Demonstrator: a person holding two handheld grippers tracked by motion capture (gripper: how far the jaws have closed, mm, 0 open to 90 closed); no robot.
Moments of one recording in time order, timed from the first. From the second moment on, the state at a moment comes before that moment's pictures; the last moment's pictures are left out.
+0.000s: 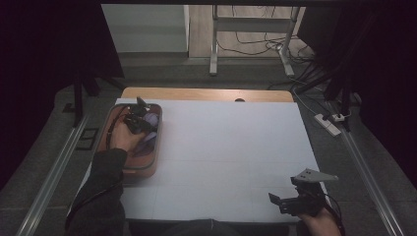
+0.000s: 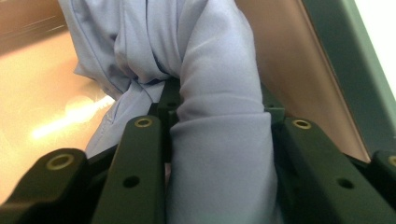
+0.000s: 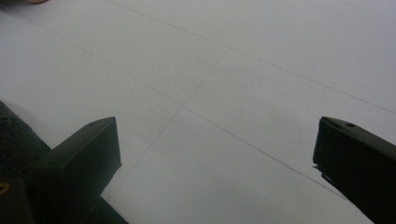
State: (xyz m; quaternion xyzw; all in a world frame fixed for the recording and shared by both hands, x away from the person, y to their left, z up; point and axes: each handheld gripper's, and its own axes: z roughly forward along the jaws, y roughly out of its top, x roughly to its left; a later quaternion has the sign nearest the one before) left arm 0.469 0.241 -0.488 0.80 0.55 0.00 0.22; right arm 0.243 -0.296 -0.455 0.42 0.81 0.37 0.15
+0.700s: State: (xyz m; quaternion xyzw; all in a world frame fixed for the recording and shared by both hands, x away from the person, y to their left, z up) left arm 0.449 0.259 -0.444 0.79 0.53 0.09 0.29; right arm 0.241 -0.296 -0.455 0.42 0.82 0.37 0.15
